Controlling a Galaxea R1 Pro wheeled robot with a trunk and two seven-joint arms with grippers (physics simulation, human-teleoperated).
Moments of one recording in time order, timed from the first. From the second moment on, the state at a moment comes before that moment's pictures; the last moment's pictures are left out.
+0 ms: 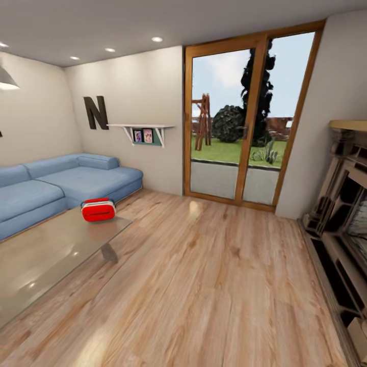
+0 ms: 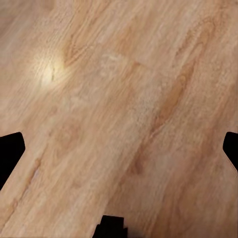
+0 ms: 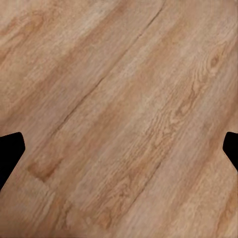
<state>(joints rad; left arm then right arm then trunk) 0.05 -0.06 0.00 -0.68 0.00 -0.04 0.15 -0.11 -0.03 0.00 -0.54 0.26 -0.05 0.00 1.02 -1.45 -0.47</state>
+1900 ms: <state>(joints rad) 0.05 -0.06 0.00 -0.68 0.00 -0.04 0.15 -0.11 -0.03 0.00 -0.54 0.26 -0.05 0.00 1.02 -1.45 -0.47</state>
